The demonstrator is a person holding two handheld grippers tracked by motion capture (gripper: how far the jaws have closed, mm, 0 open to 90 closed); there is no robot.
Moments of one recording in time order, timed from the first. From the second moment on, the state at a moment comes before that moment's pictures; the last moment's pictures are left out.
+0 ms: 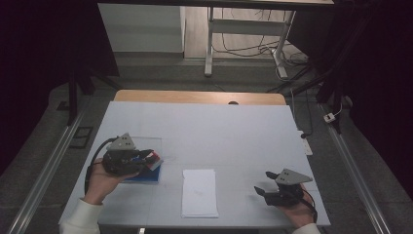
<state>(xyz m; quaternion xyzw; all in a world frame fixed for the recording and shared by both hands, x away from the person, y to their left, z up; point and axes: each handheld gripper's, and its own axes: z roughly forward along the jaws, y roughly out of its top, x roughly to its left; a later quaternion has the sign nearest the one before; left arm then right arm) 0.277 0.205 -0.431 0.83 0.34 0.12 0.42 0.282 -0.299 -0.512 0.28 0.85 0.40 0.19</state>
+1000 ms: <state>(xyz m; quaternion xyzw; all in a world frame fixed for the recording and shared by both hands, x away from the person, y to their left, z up) 0.269 0.168 -0.423 0.84 0.29 0.11 0.44 0.281 -0.299 -0.512 0.28 0.85 0.41 0.20</state>
